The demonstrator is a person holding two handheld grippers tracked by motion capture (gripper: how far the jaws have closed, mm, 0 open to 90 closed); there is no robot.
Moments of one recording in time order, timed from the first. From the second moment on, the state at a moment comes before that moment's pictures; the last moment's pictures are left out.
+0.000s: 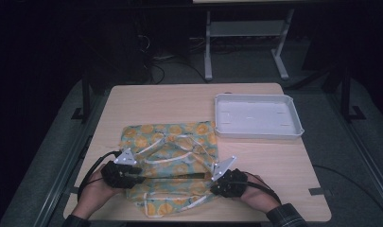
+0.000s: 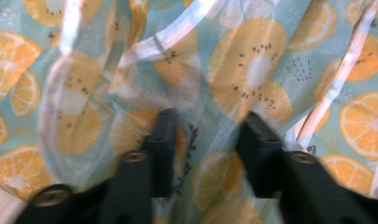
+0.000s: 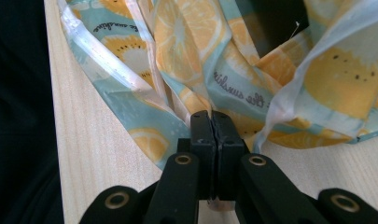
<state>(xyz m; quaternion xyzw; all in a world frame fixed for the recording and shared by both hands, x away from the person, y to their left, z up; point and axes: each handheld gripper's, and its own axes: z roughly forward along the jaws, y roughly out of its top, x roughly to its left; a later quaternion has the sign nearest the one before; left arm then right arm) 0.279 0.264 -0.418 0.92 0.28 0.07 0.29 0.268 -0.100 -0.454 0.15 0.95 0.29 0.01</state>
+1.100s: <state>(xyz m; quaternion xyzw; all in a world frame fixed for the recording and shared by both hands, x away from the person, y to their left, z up) 0.351 0.256 -0.392 0.86 0.32 0.01 0.40 0.268 -0.103 -0.455 0.15 0.95 0.29 0.01</state>
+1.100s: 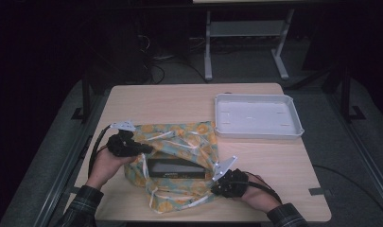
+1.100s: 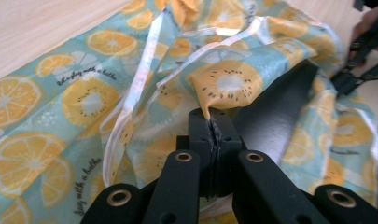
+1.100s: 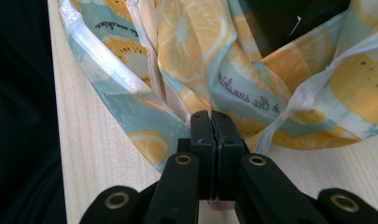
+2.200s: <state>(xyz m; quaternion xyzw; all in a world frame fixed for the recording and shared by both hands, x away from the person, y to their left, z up) 0.394 0.277 -0.450 0.86 0.40 -0.01 0.33 0.268 -0.104 -0.455 0.15 0.95 0.29 0.00</state>
